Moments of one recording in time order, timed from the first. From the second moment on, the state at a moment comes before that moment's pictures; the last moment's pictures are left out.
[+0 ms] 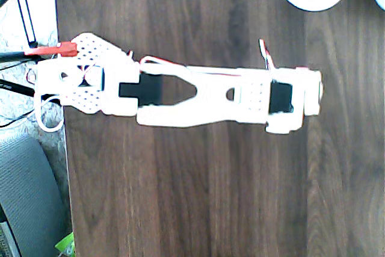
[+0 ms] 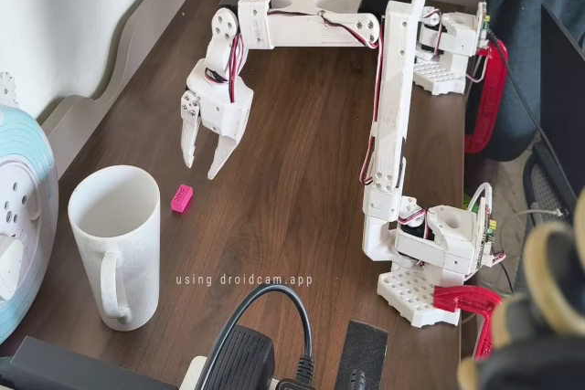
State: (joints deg) arm 4.7 73.0 77.4 62.8 -0.7
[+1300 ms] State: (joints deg) arm 2.9 61.7 74.9 62.7 -1.8
